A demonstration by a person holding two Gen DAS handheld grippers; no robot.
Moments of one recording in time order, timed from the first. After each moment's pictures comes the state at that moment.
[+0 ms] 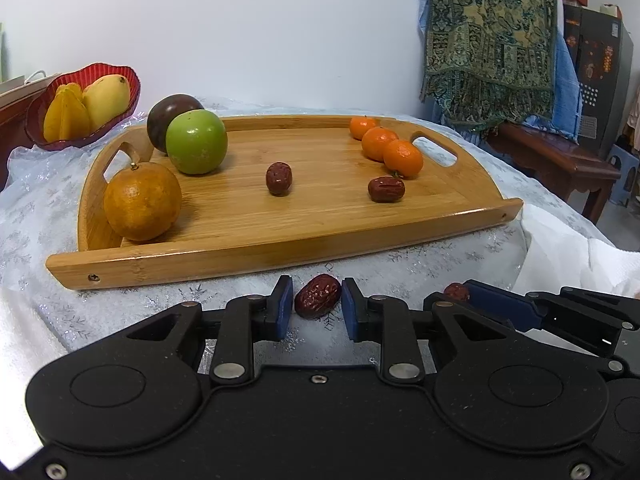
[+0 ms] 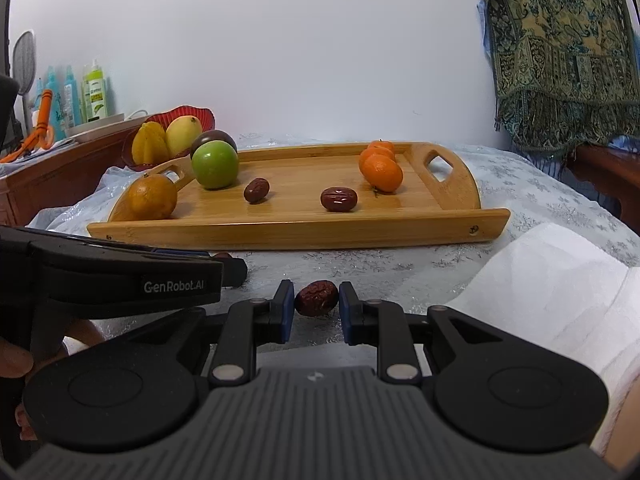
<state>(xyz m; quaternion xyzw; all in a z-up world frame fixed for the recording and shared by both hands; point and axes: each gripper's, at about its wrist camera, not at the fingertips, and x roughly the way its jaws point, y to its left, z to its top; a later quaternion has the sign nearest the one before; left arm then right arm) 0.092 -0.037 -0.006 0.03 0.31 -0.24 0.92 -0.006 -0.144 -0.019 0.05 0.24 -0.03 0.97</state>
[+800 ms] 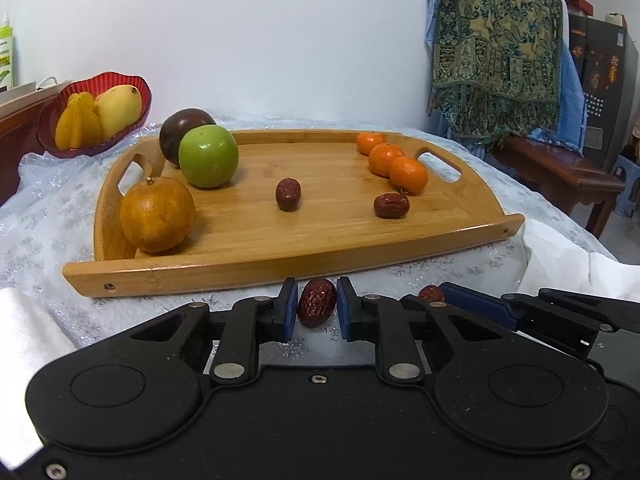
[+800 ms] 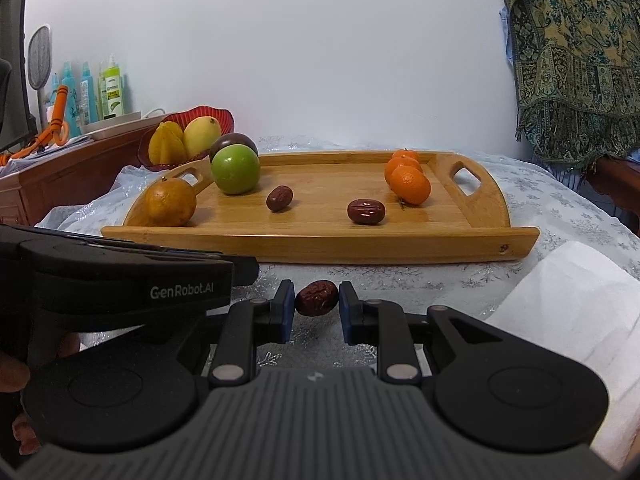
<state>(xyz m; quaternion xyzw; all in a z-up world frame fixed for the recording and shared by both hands) 0.085 -0.036 0.003 0.02 0.29 -0.23 0.93 0.006 -0.136 -0.015 0.04 0.24 -0.01 0.97</state>
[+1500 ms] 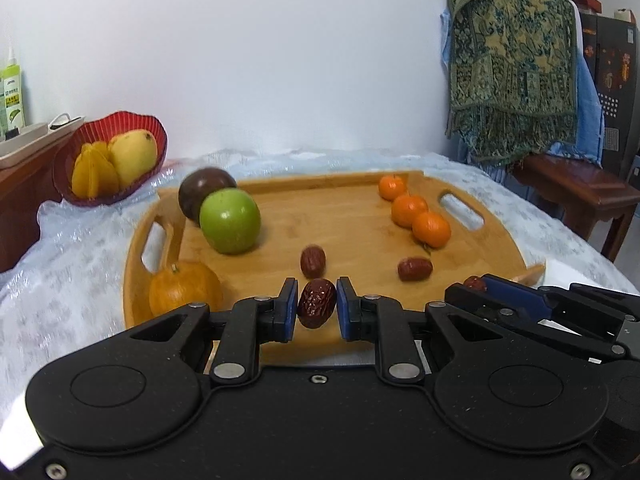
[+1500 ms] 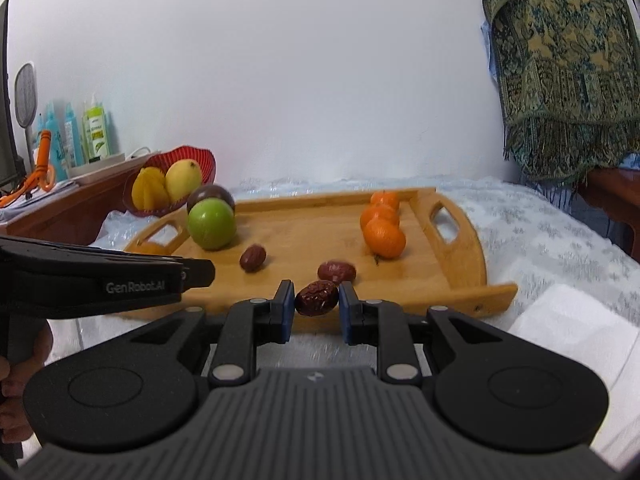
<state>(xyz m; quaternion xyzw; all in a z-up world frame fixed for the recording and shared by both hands) 0.116 -0.038 0.045 0.04 0.27 -0.21 0.94 0.027 -0.165 0.016 0.06 0.20 -0.02 0.98</state>
